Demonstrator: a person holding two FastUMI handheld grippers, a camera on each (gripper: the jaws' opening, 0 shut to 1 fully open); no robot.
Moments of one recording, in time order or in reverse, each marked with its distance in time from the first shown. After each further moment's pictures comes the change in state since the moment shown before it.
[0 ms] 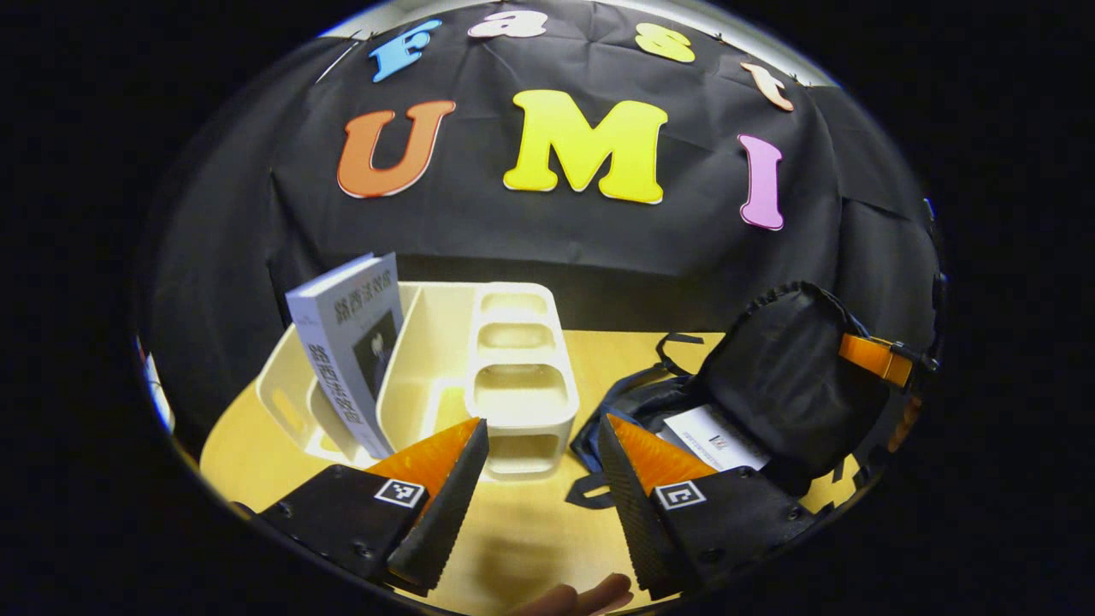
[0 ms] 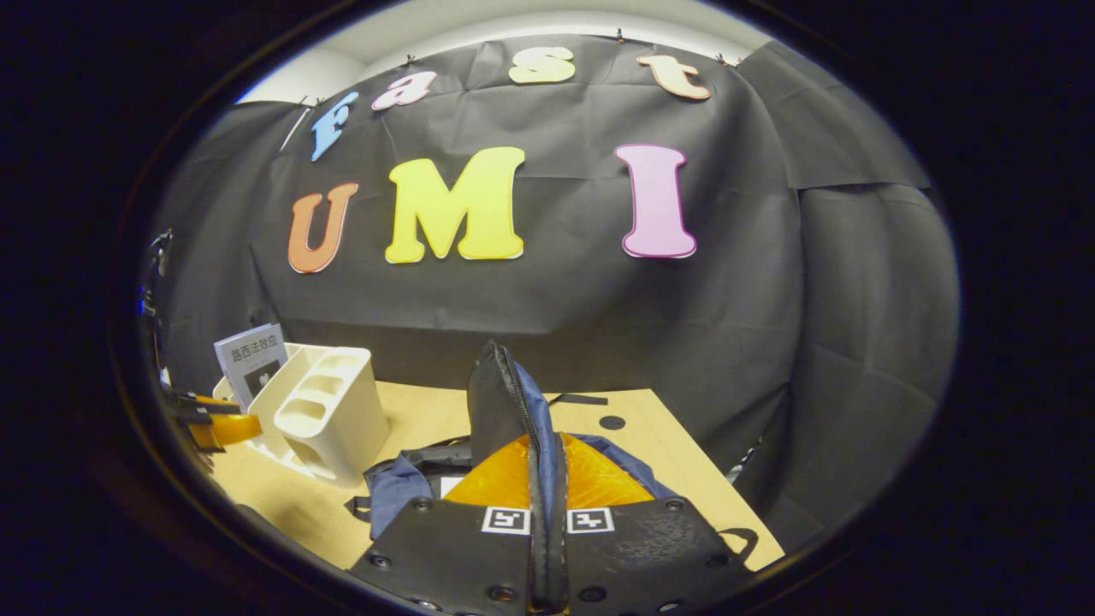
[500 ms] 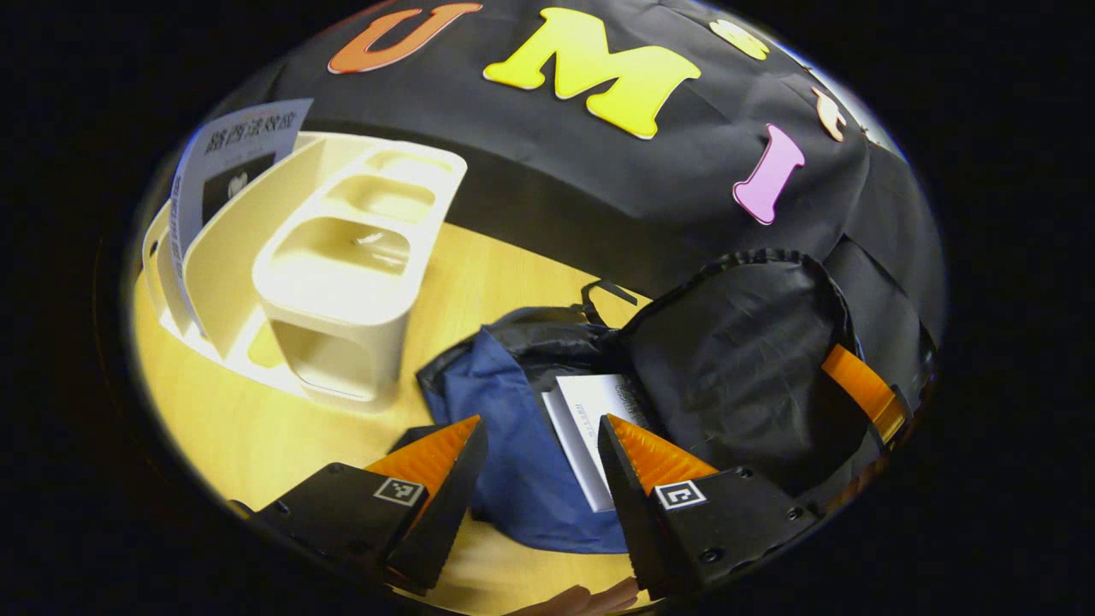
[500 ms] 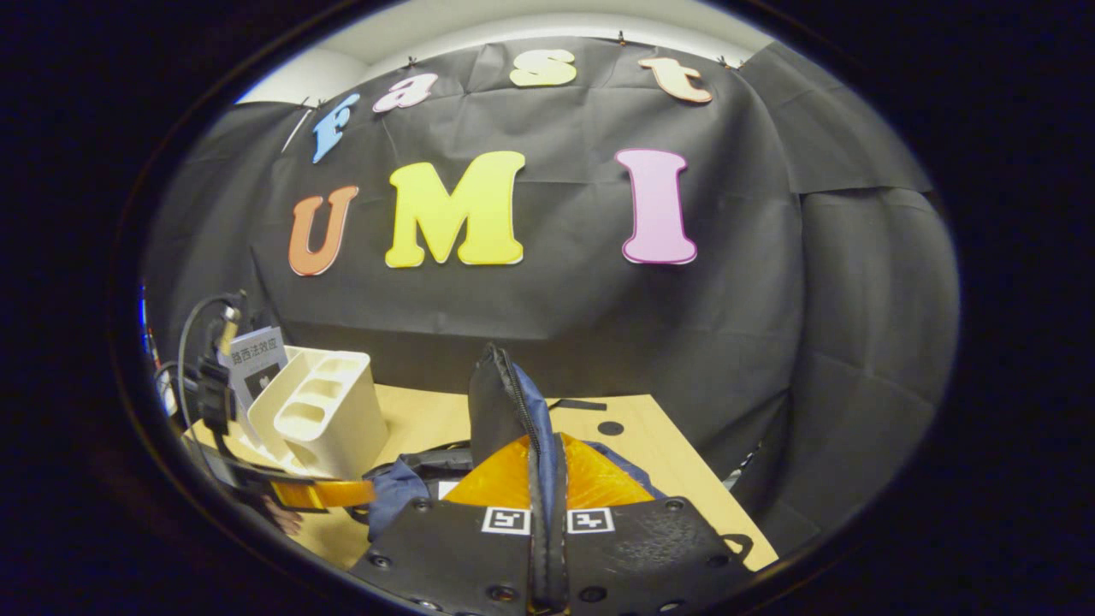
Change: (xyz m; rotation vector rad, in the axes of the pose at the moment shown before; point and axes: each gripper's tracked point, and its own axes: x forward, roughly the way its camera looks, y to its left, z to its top) left arm 0.053 -0.127 -0.068 -0.327 0.254 -0.269; right arm 0.003 -0.005 0.006 -0.009 -0.009 -0.002
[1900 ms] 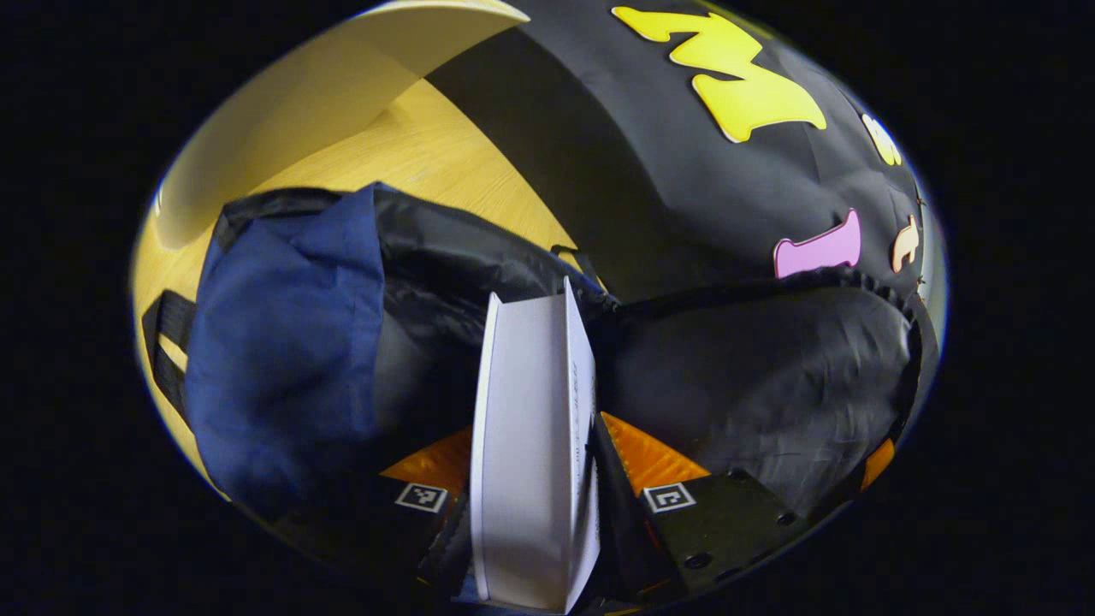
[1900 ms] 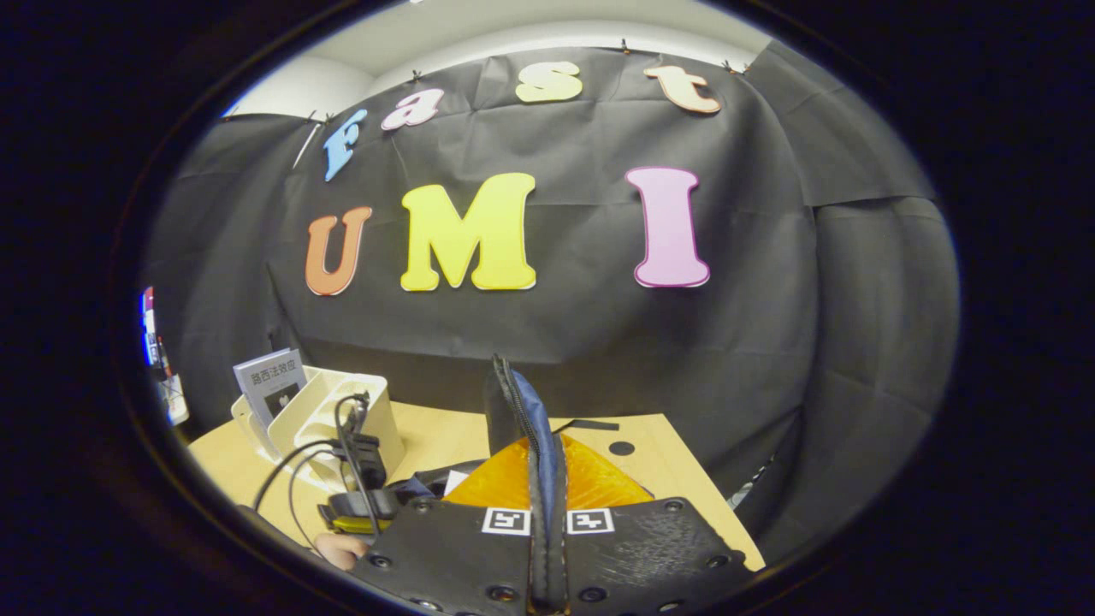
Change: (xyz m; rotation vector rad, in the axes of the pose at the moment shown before) left arm 0.140 -0.113 -0.050 -0.579 0.165 -0.196; right arm -0.006 0.002 0.037 0.002 -0.042 0.076
